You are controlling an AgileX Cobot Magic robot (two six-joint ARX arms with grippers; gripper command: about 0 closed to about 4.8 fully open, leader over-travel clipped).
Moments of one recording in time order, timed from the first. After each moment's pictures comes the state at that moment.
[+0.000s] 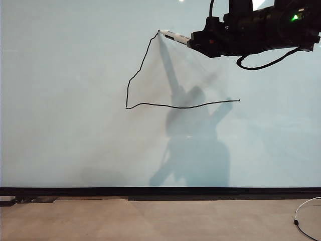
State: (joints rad) left arm 0.04 0.00 0.00 -0.13 0.07 0.12; right arm 0.45 1.55 0.68 1.04 -0.25 -0.18
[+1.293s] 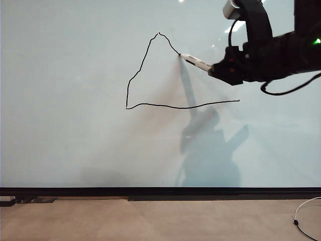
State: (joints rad) left arm 0.04 0.00 0.00 -0.13 0.07 0.12; right arm 0.37 1.56 0.56 1.05 -0.20 -0.19
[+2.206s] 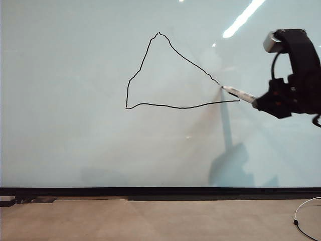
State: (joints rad) left arm 0.04 0.00 0.00 -0.13 0.07 0.12; right arm 0.23 1.56 0.35 1.16 -0.16 -0.18
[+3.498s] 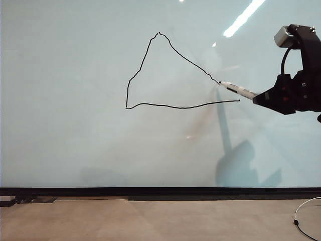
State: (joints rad) left arm 0.04 0.00 0.00 -0.13 0.07 0.12; right arm 0.15 1.58 0.36 1.19 -0.38 -0.13
